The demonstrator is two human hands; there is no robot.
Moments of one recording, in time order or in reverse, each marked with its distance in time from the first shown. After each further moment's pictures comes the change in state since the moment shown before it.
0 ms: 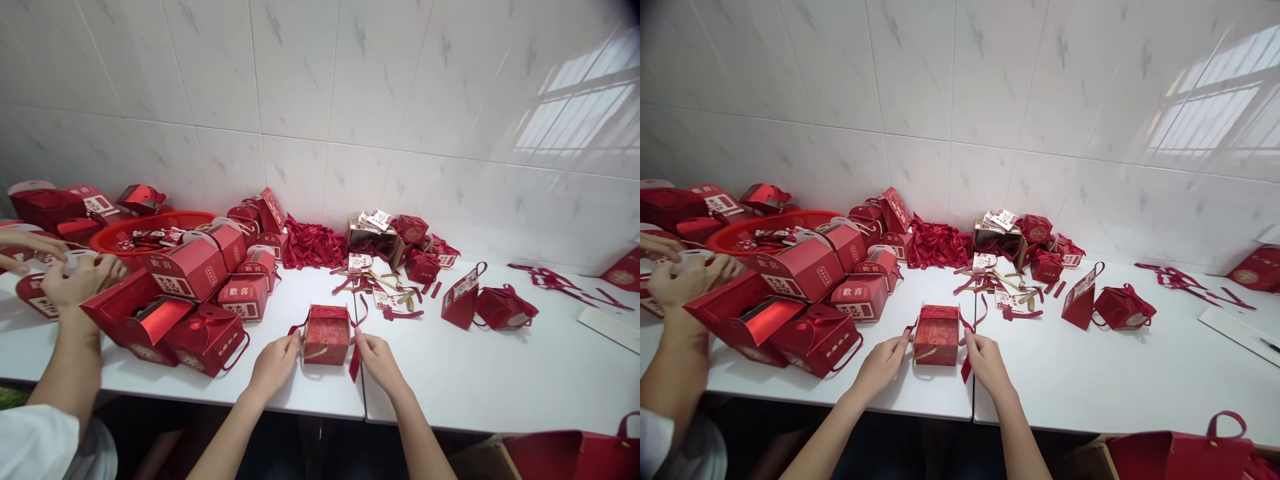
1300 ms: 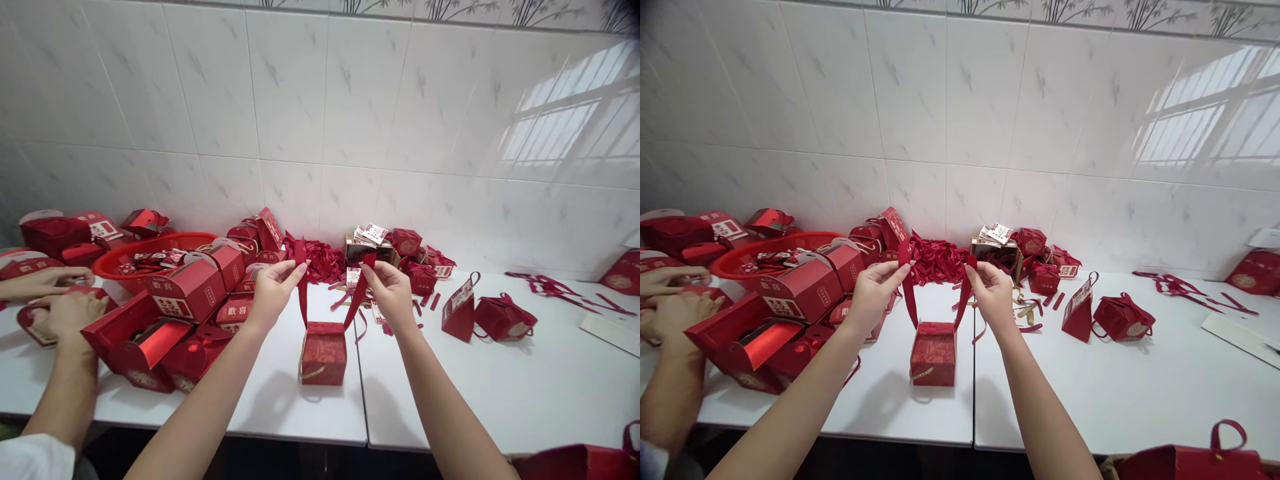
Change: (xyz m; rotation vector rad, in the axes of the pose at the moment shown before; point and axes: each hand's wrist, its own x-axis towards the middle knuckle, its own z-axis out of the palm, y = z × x) left_hand 0.054 0.159 -0.031 -0.396 0.198 0.467; right_hand 0.054 -0.149 -0.028 0.242 0.243 -0.510
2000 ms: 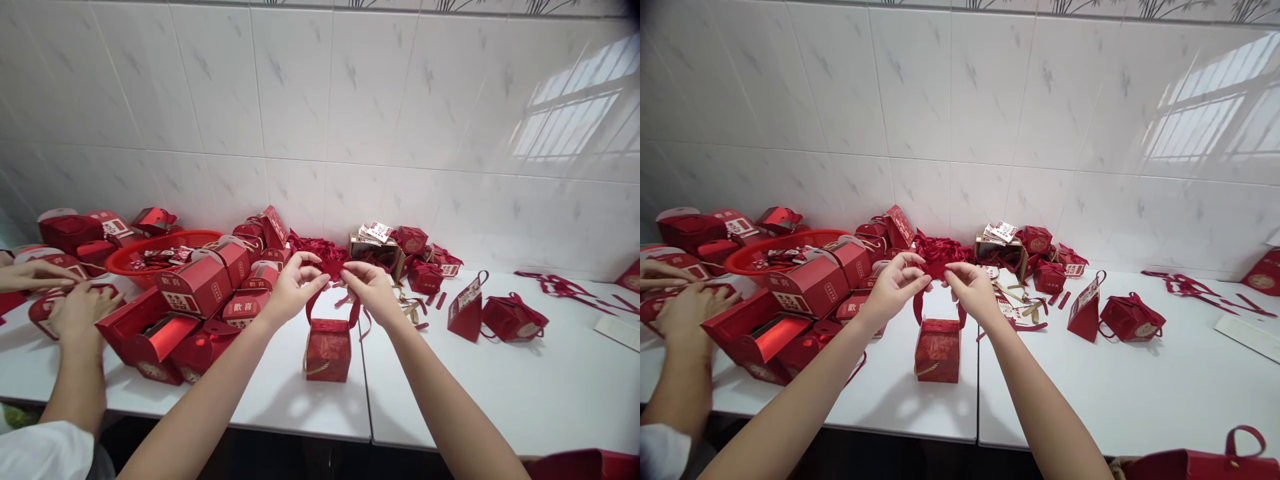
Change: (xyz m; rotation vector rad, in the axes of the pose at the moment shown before) left_hand -0.007 0.007 0.008 -0.104 -0.339 -0.081; right_hand 0.001 -0.006 0.026 0.134 -0.298 0.211
